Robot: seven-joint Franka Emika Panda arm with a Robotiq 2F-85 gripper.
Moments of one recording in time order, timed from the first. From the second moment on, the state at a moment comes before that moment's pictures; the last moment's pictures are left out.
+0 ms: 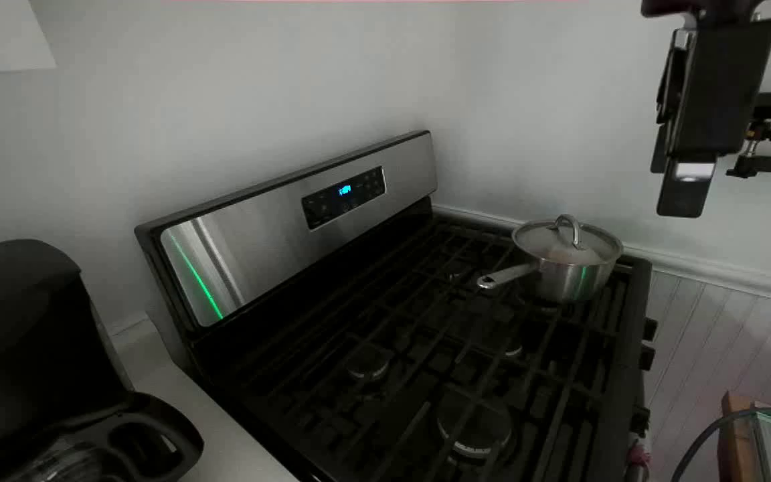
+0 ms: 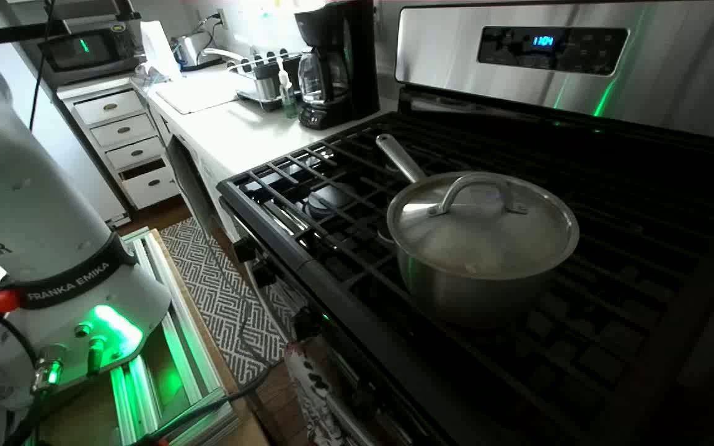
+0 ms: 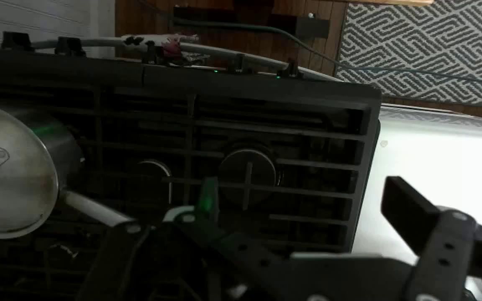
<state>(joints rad) 0.05 -0.82 0.05 -2.46 0.00 1.58 0.02</state>
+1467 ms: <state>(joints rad) -0.14 -0.63 -0.11 -2.45 -0.17 1.73 0.03</state>
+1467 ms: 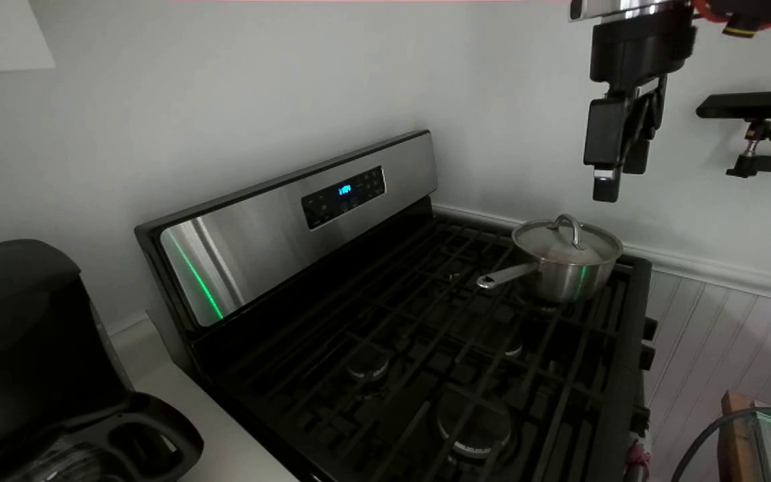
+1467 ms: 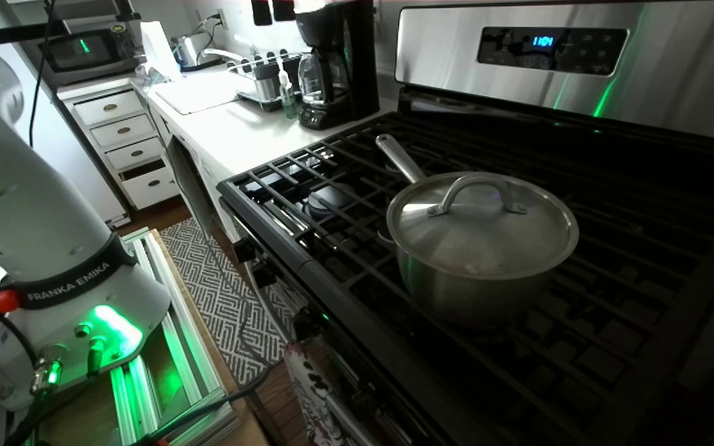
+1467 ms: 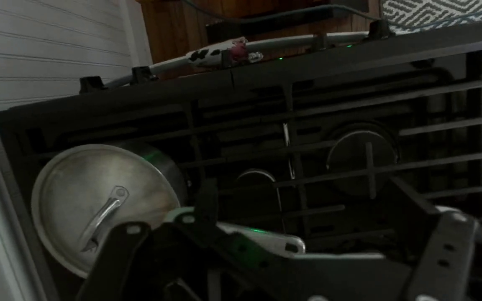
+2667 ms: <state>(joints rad) -0.27 -0.39 -0.23 -2.39 -0.16 1.89 0.14</state>
